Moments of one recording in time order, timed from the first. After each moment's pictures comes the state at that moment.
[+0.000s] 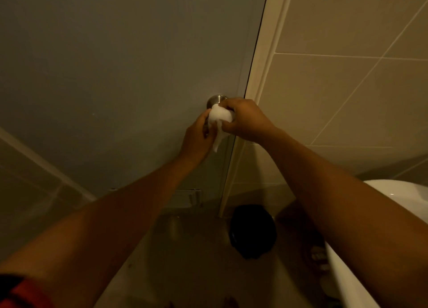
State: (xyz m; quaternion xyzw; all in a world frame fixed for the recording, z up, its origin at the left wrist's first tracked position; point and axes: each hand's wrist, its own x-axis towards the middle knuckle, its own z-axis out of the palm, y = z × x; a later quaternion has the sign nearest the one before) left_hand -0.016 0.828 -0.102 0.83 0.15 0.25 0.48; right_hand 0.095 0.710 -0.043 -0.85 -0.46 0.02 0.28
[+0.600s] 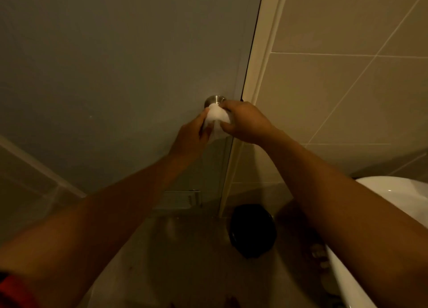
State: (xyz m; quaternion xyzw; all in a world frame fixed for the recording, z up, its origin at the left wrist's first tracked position) left_hand -0.020 0.843 -0.098 0.90 0.11 0.22 0.35; right_hand 0.094 0.706 -0.049 -0.85 -0.47 -0.02 0.24
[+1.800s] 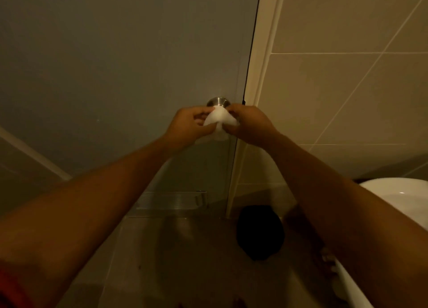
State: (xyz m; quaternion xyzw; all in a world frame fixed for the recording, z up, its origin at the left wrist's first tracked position) left_hand -0.012 0.869 -0.065 0.86 0.11 0.14 0.47; right_hand 0.098 0.700 -0.058 -0.84 -0.46 0.00 0.29
